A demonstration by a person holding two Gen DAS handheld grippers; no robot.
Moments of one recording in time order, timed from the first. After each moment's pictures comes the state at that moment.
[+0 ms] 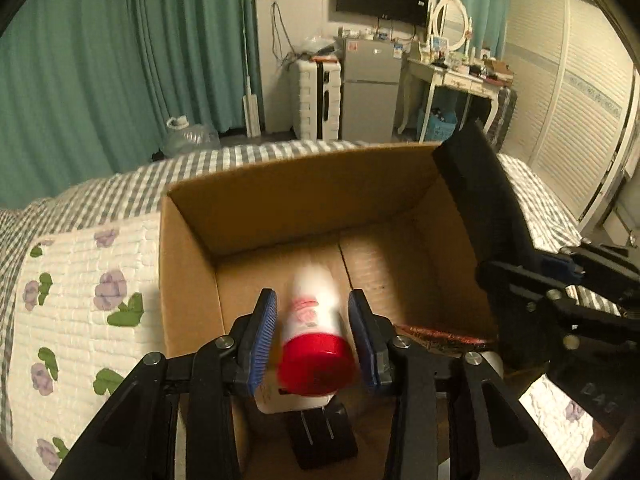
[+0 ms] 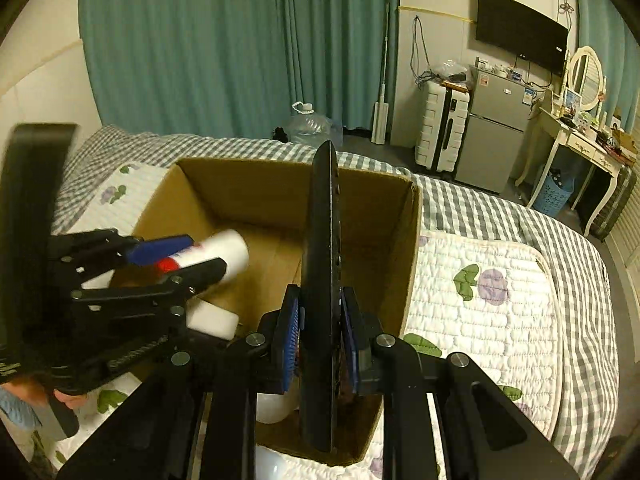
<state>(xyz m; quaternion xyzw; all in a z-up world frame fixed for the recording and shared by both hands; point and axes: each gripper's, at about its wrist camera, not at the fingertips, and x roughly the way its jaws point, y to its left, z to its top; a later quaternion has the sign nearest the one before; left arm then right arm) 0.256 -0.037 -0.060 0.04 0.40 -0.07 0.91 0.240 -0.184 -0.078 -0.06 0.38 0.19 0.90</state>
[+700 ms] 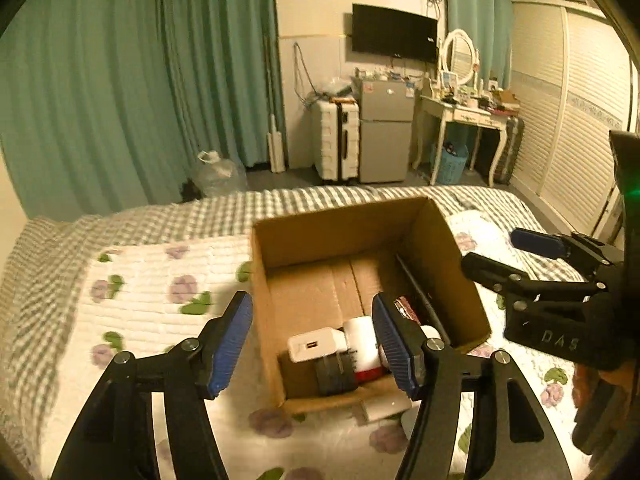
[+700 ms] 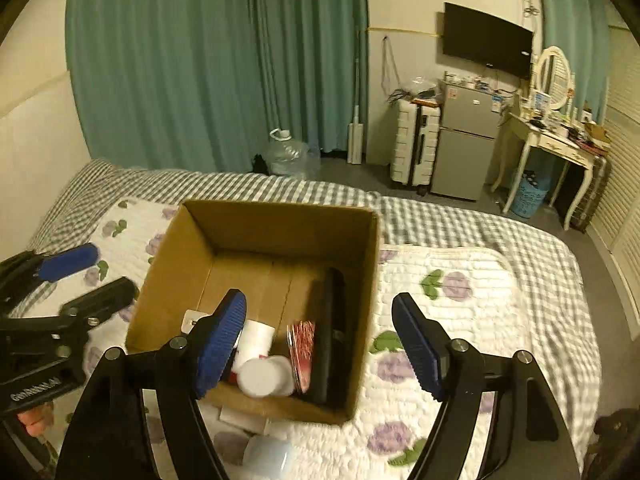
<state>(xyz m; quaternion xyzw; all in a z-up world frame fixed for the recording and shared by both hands) 0.163 -0.019 0.020 0.04 0.34 -0.03 0.94 0.193 -0.205 -0.028 -0.03 0.34 0.14 0.93</state>
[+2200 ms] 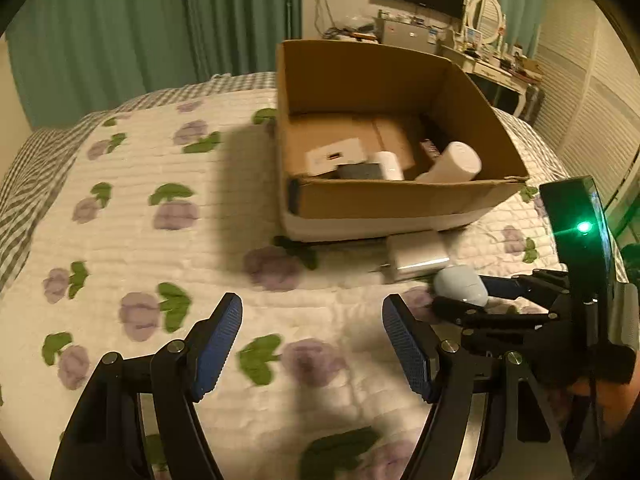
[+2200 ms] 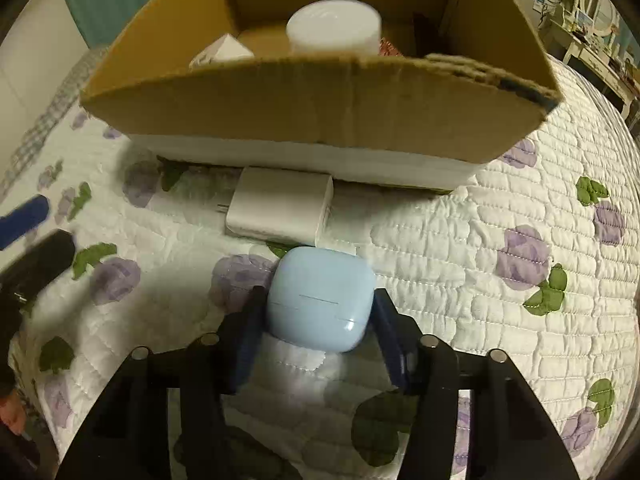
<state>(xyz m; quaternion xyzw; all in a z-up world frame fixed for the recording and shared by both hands) 0.107 0.000 -0.105 0.01 0.45 -0.01 0.90 0.145 -0.170 -0.191 -0.04 0.53 0.18 0.82</state>
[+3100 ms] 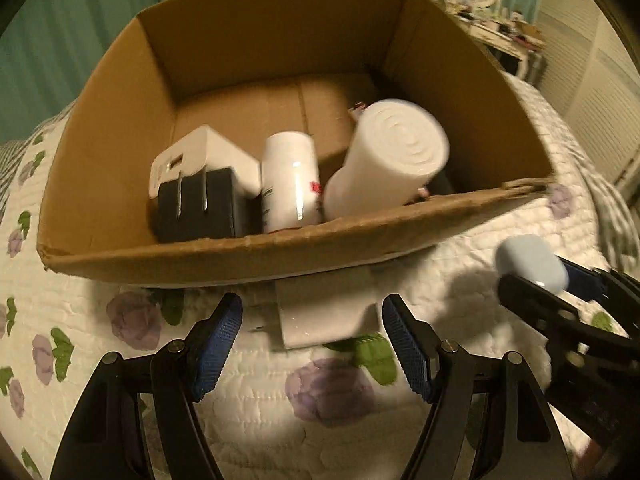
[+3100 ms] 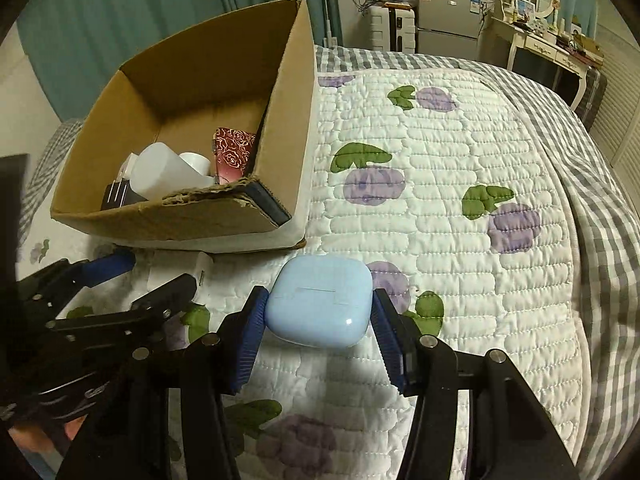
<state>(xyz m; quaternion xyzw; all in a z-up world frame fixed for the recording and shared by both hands) 0.186 -0.084 -0.154 0.03 0.50 -0.01 0.87 0.161 -0.259 -0.161 0.02 0.48 0.12 0.87</state>
